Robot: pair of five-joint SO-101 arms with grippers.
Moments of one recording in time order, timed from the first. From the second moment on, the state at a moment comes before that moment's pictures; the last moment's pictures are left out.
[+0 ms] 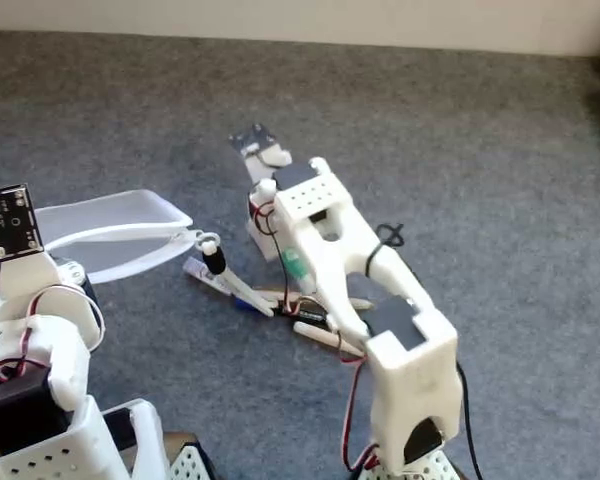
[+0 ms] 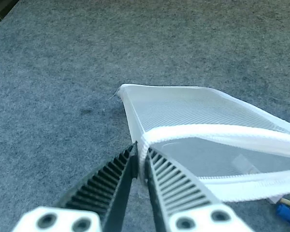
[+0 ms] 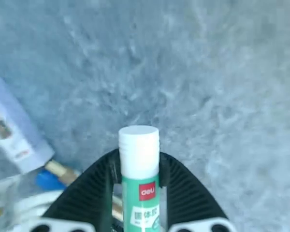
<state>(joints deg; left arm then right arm) -28.9 -71.6 39.6 79.9 0.2 -30.4 21.2 -7.3 69.7 8.0</state>
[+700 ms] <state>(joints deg) -13.1 -70.0 32.2 80.5 0.2 -27.0 -11.2 -7.3 85.2 2.4</state>
